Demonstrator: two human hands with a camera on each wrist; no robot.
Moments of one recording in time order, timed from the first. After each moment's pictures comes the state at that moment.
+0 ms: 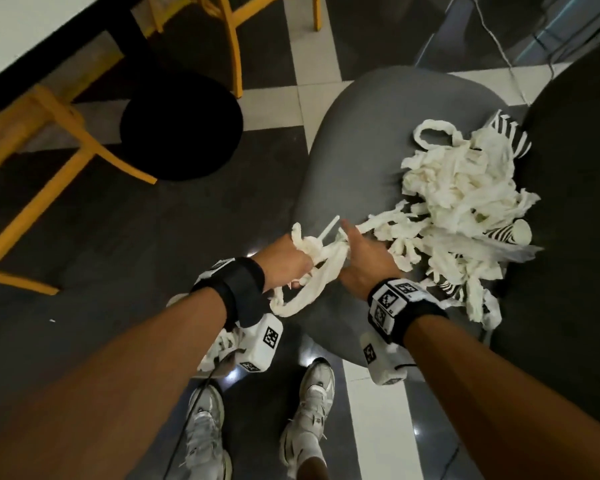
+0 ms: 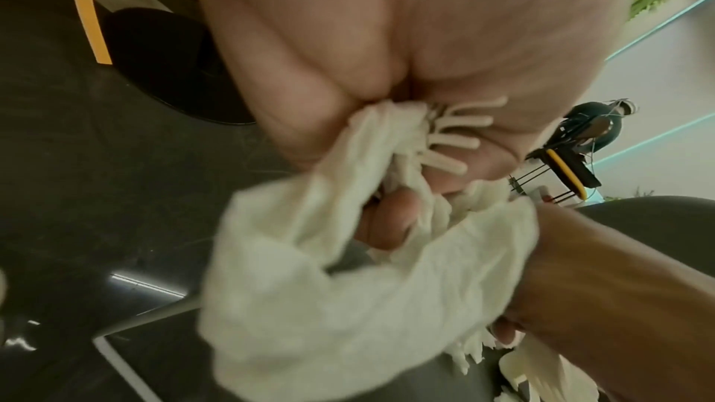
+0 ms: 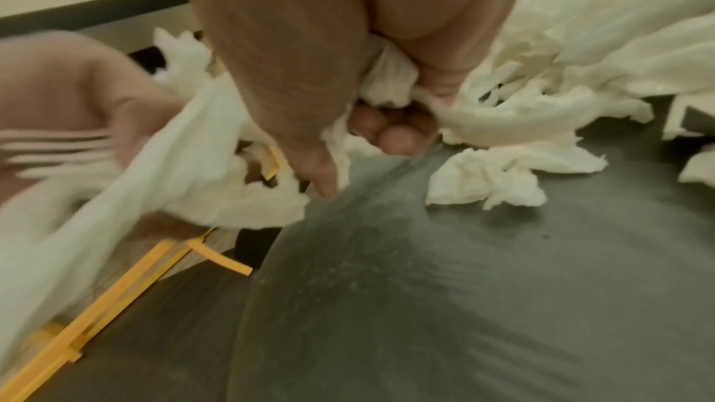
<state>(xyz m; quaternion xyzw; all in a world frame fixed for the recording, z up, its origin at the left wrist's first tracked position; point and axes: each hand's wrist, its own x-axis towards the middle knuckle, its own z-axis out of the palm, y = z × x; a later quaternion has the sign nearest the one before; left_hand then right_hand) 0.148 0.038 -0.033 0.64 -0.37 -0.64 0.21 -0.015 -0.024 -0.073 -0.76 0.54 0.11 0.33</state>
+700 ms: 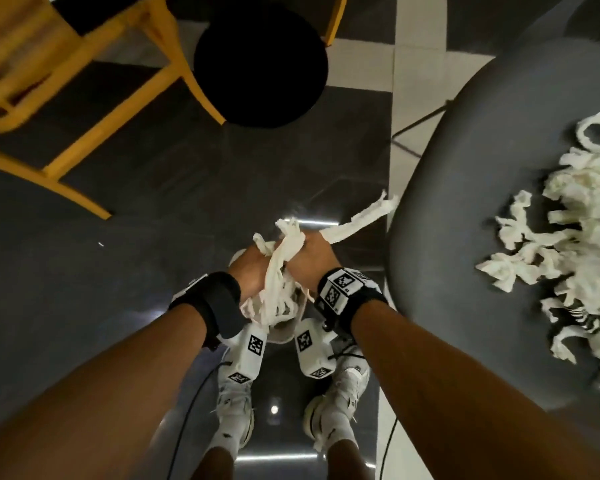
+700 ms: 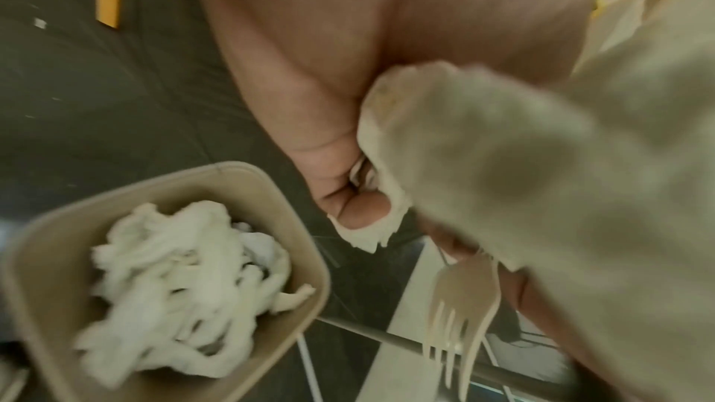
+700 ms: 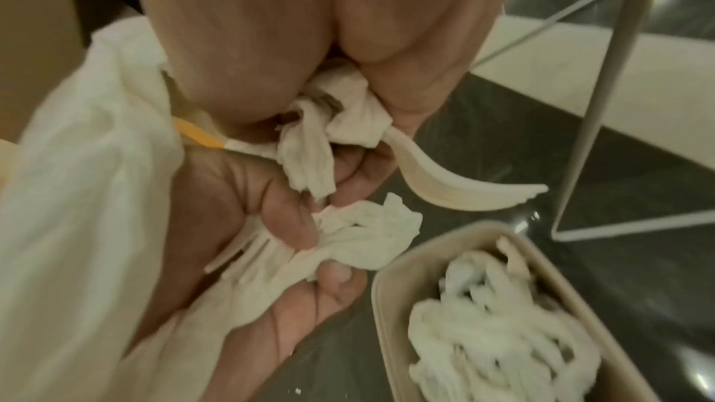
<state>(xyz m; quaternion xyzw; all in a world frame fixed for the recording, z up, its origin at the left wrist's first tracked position) 0.297 0.203 -0.138 0.73 -0.16 -0.58 0.31 0.203 0.114 -0.139 -0.66 0.46 0.07 0.59</state>
